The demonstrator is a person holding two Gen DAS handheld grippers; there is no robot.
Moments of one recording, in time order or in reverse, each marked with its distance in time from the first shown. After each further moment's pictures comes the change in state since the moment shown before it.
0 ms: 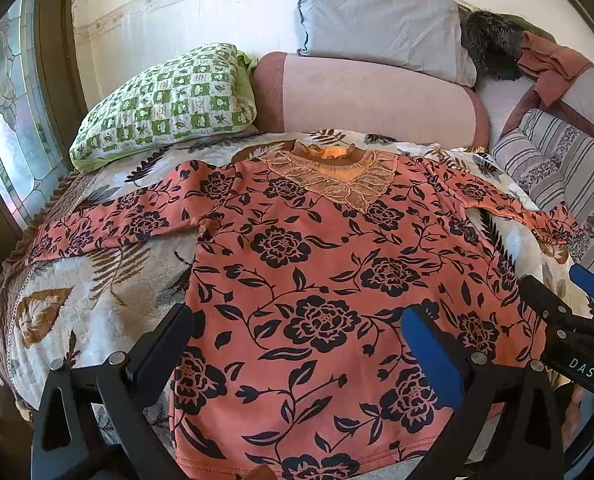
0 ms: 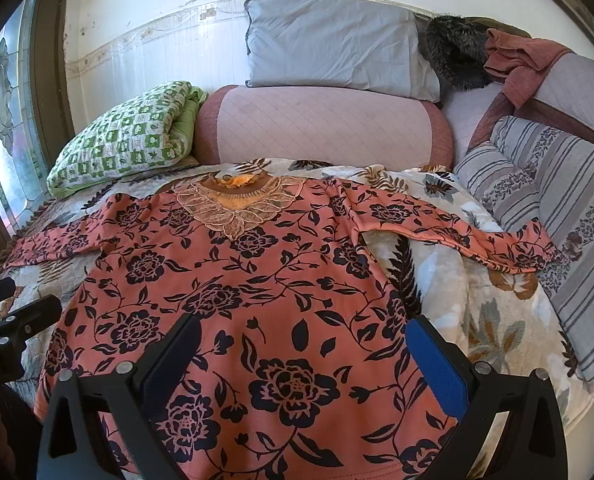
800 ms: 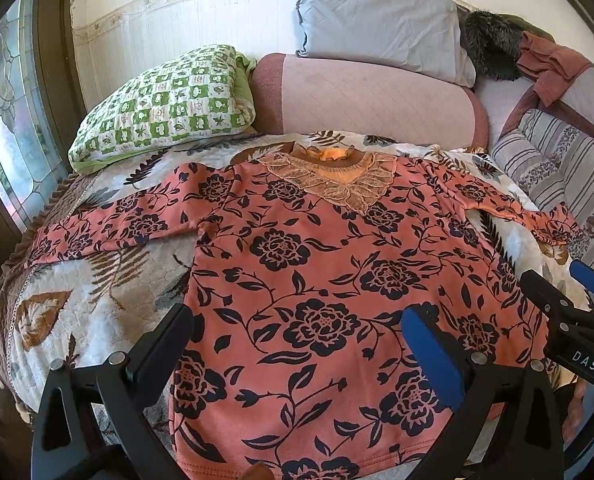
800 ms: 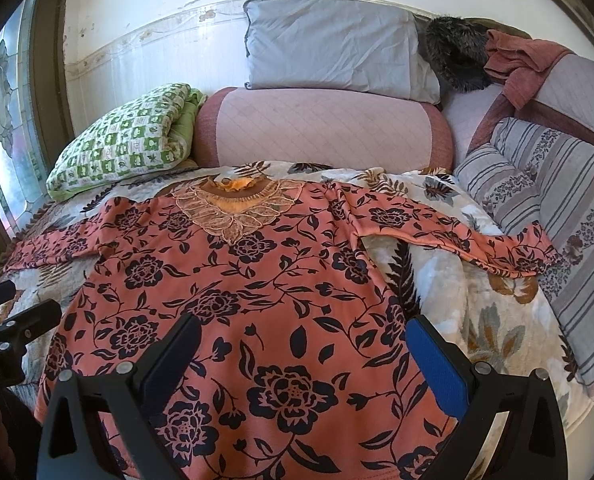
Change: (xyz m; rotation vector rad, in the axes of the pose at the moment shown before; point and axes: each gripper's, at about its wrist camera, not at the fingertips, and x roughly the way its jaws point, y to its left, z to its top) left arm 0.001 0.001 0.004 0.010 0.002 -0.001; right arm 0.003 -0.003 0.005 0.003 -0.004 0.003
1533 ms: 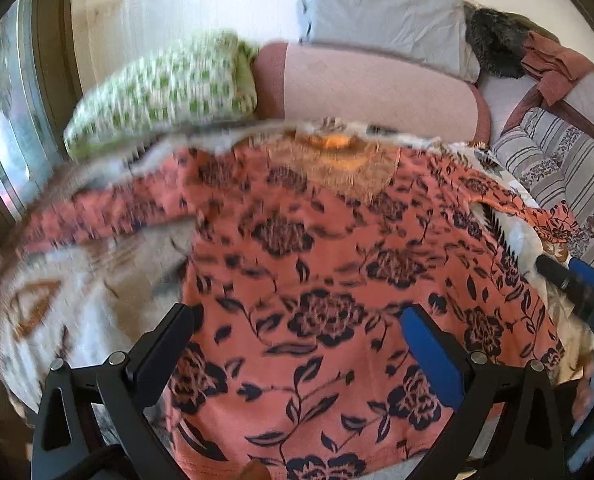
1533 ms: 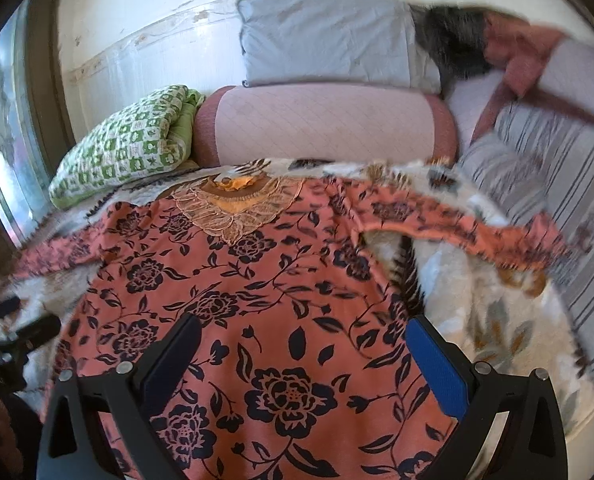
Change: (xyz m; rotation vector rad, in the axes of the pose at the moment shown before) left arm 0.020 0.015 -0.006 -0.046 0.078 -0.042; right arm 0.014 -0.026 0.001 0.080 0.041 0.072
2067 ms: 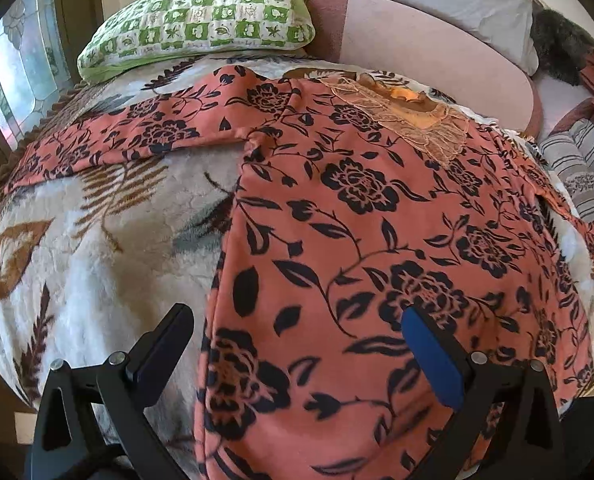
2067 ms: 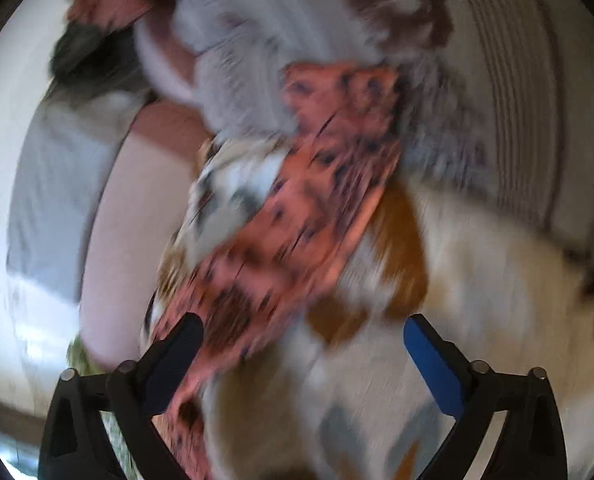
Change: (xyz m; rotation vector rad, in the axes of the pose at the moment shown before) left arm 0.069 0.065 -0.005 -0.111 0.142 0.050; right arm 0.118 -0.378 0.008 1.049 0.030 -0.034
